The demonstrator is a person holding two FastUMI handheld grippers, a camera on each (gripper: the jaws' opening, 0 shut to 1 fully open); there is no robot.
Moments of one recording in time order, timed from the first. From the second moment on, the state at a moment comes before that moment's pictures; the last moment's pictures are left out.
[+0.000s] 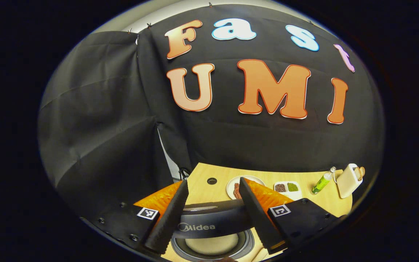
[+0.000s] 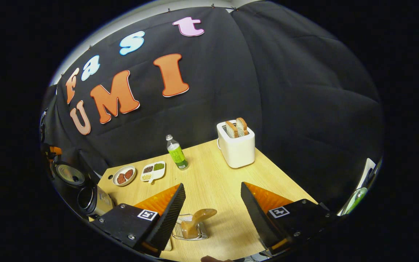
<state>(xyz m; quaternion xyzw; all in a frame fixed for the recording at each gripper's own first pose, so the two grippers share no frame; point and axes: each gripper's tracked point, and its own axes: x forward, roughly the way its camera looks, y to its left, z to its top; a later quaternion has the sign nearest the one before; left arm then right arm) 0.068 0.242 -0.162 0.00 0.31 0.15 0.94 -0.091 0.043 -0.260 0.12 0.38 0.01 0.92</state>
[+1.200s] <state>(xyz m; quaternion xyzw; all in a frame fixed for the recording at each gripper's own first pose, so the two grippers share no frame) -0.079 0.198 -0.314 -0.10 0.63 0.19 0.75 -0.072 0.100 -0.228 0.09 0.35 0.07 0.93</state>
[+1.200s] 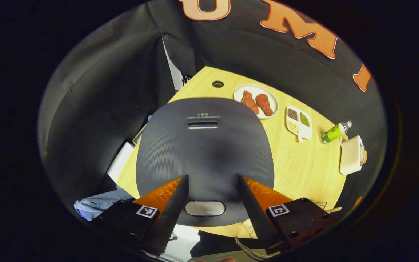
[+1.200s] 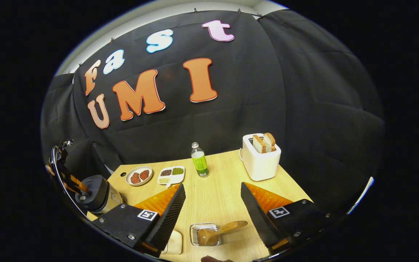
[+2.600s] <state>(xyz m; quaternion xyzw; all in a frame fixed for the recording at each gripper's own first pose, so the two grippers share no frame) -0.018 0.172 -0.210 -0.02 0.33 0.15 0.93 -0.036 0.148 -0.145 0.05 0.21 0.13 0.97</state>
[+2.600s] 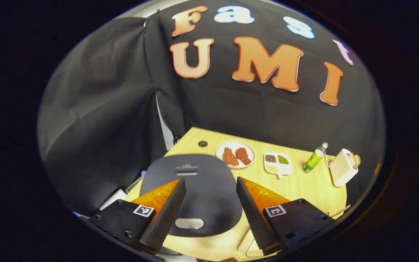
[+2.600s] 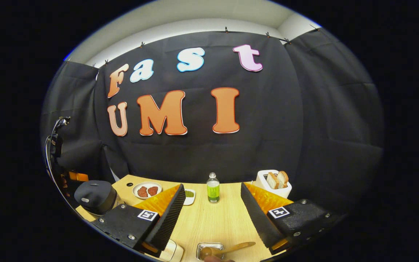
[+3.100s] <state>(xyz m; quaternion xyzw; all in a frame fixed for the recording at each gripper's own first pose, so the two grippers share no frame) -0.011 0.119 -0.104 0.05 0.17 0.10 0.98 -0.033 0.171 -0.088 0.04 0.14 0.16 0.98</state>
